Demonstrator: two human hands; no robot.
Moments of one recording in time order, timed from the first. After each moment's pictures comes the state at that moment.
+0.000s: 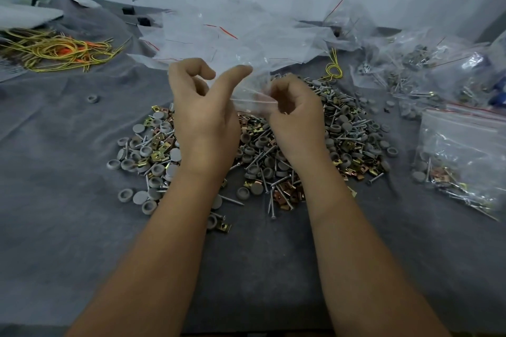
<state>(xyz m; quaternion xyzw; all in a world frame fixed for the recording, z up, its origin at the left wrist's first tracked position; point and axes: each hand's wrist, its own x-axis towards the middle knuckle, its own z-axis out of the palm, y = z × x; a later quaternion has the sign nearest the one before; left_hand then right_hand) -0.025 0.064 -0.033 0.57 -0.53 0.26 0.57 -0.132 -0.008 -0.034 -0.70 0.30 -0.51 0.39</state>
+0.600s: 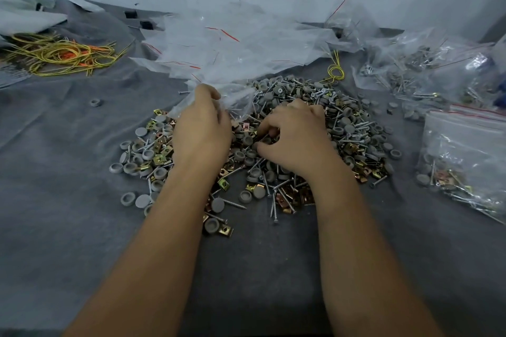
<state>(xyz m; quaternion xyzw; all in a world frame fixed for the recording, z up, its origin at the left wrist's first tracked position) -0.002 0.051 -0.049 0.78 -0.45 0.05 0.43 -0.145 -0.015 -0.036 -0.90 0.37 -0.22 0.05</state>
